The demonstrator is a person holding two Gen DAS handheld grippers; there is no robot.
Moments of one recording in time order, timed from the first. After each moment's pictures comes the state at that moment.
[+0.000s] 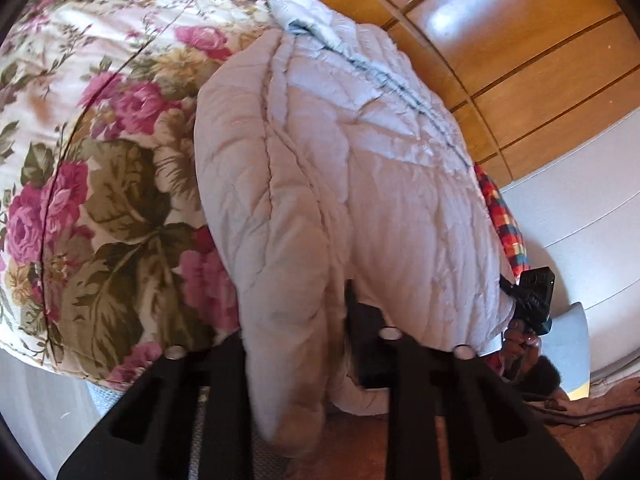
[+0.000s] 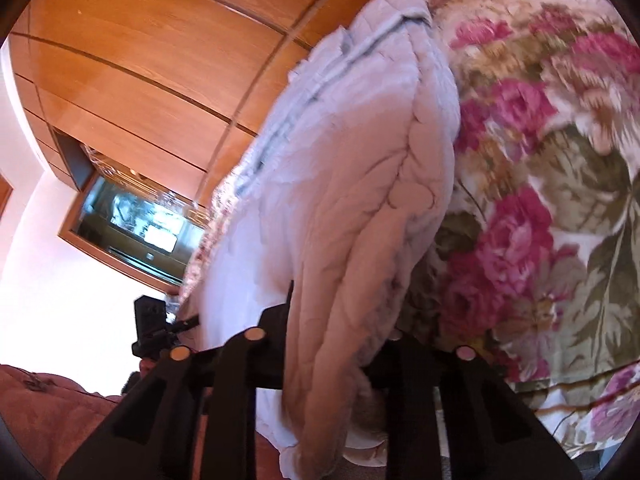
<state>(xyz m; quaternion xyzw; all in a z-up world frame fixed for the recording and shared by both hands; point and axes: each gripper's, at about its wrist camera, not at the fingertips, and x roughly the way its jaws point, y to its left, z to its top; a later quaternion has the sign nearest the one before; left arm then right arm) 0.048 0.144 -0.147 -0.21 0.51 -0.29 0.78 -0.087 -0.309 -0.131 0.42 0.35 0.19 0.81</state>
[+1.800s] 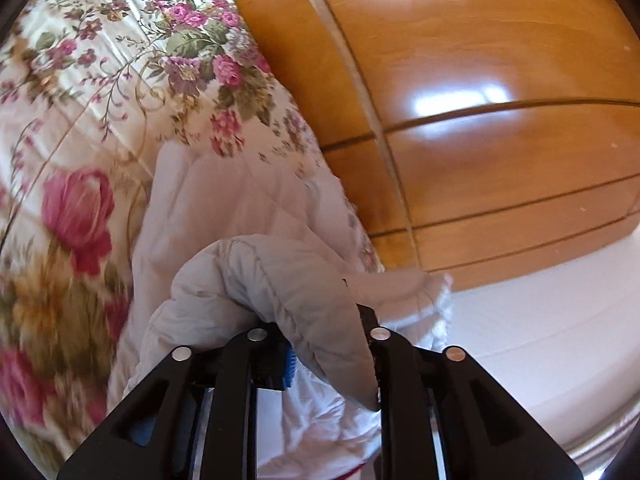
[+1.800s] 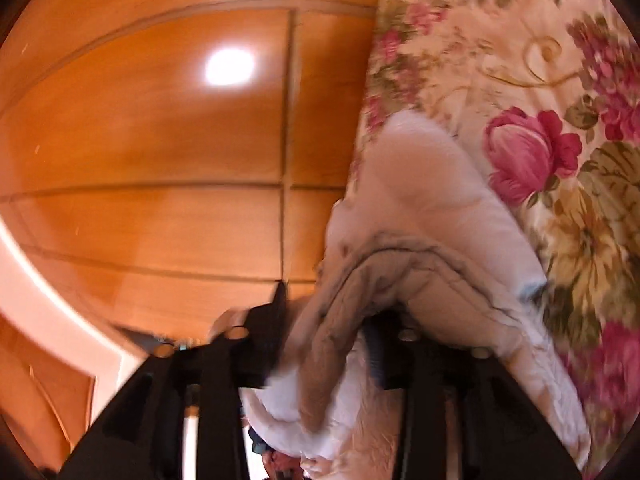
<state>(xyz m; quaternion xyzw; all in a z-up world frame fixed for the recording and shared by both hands) 0.241 0.142 -0.093 -0.44 0.46 -0.30 0.71 0.046 -0.419 -0.133 0.69 0.19 0.12 0.69</state>
